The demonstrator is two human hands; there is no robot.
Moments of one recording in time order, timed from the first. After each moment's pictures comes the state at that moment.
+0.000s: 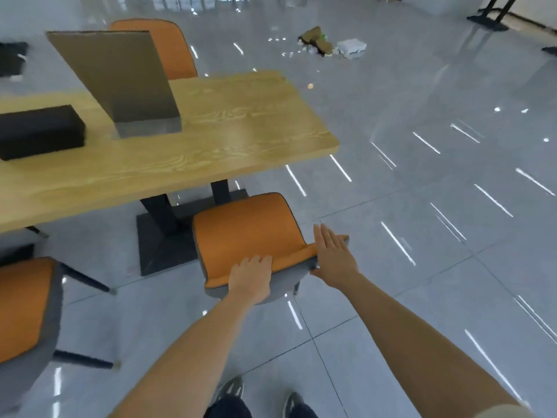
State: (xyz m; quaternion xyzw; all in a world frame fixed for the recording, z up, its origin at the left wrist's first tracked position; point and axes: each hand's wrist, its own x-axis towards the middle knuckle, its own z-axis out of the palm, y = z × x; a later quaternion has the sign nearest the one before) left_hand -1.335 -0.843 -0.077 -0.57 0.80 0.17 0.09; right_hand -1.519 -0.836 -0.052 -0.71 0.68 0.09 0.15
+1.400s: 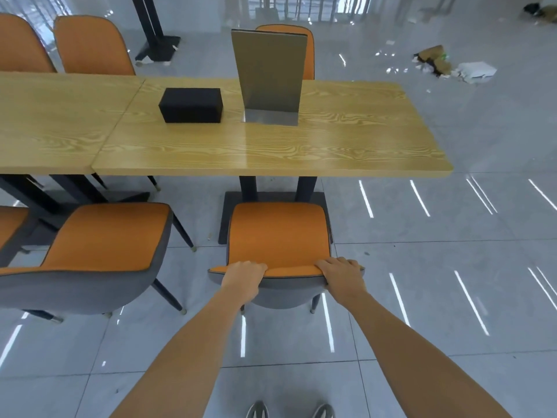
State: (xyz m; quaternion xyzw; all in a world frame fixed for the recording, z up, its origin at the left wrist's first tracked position) left_hand -1.146 -0.778 -0.070 -0.65 0.73 0.16 0.12; right_hand -1.358 -0.816 -0.077 -0.83 0.53 0.12 0.10
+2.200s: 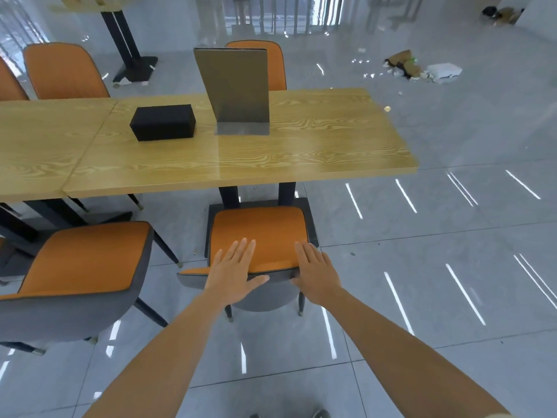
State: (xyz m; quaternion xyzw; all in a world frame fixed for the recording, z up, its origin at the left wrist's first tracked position) left_hand -1.176 -0.792 -0.056 -0.67 0.72 0.13 0.10; right_hand -1.370 -0.815 -0.061 -0.81 0.56 0.05 0.17
